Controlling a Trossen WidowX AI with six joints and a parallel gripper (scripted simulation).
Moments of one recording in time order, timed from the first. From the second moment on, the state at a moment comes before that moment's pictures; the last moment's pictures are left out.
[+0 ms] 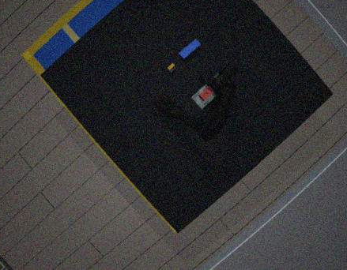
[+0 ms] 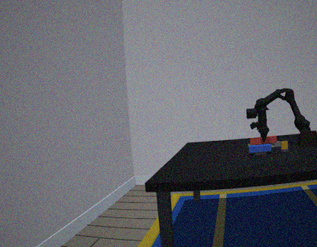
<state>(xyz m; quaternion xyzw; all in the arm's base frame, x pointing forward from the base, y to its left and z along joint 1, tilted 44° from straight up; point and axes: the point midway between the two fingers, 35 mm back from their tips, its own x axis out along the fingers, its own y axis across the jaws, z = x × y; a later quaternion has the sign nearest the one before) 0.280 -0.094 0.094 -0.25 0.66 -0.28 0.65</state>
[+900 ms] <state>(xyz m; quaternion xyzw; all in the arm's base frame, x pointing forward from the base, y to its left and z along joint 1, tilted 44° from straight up) 0.280 -0.094 0.094 -0.25 0.66 -0.28 0.65</state>
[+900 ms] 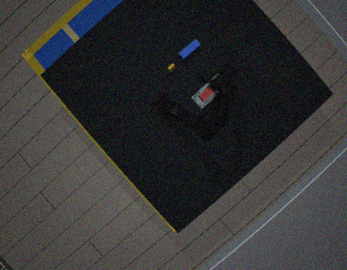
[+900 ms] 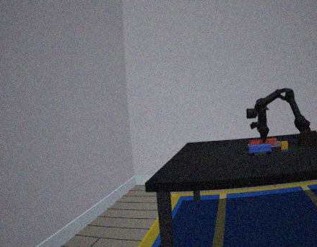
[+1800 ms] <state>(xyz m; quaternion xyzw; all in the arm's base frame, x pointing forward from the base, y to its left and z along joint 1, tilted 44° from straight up) 0.304 -0.002 0.149 -0.24 0.66 -0.28 0.66</state>
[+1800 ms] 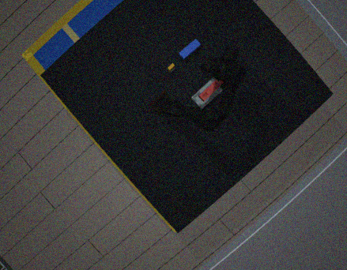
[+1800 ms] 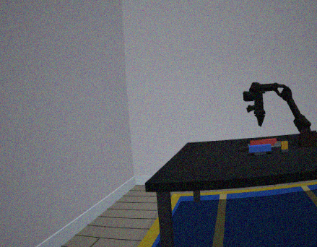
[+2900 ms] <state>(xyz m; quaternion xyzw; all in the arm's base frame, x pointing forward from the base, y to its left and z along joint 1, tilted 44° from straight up) 0.343 0.125 -0.047 -0.24 0.66 -0.28 0.66</state>
